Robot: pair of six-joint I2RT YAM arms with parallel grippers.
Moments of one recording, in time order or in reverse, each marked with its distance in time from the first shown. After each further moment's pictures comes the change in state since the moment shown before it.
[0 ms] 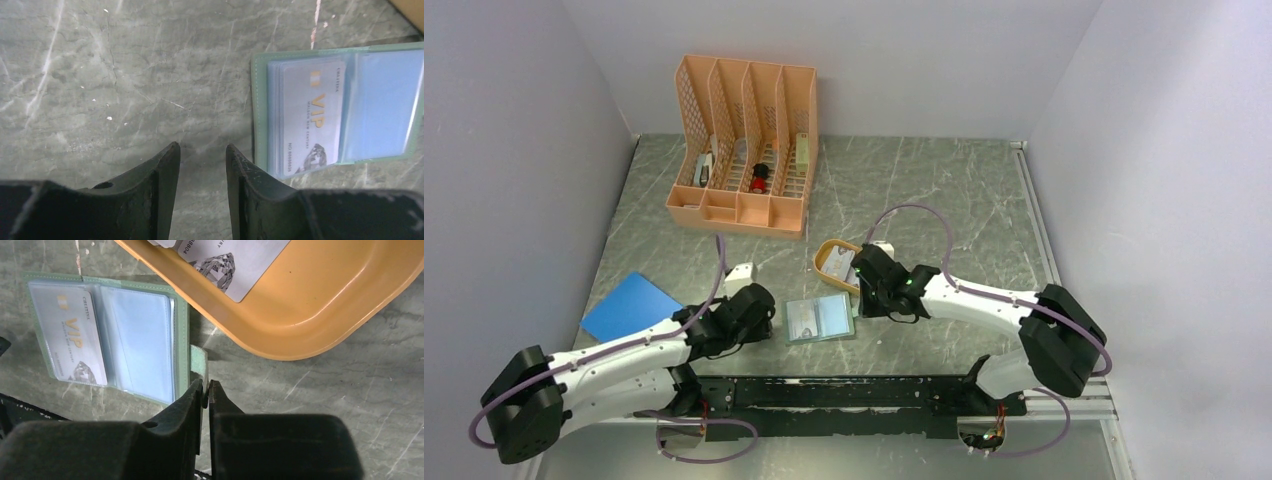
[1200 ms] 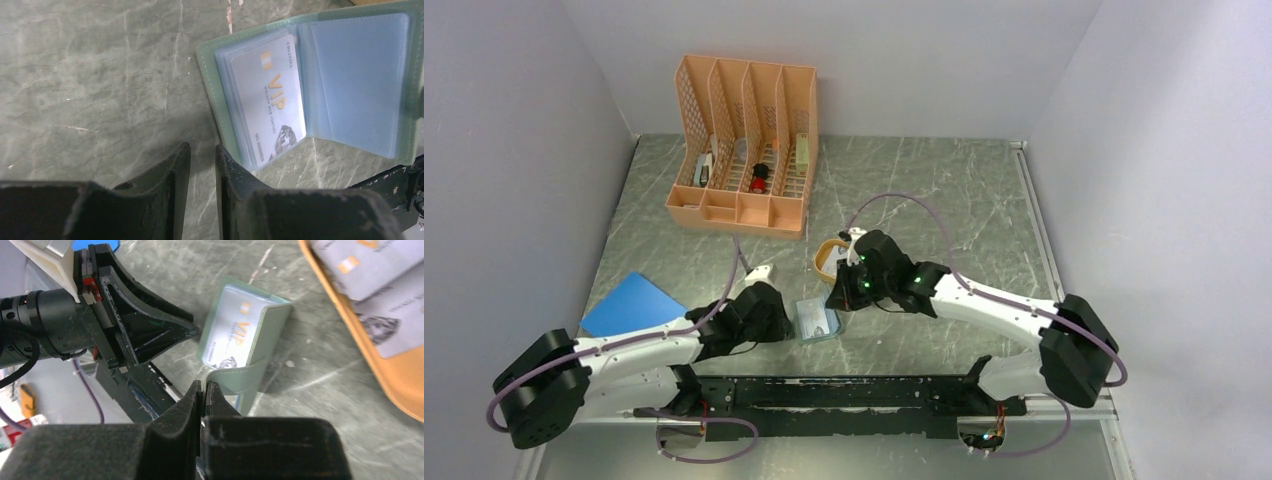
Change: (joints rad) left arm 0.000 0.156 -0.064 0.367 0.212 0.066; right arm 0.001 -0.100 0.044 0.169 -0.309 -0.126
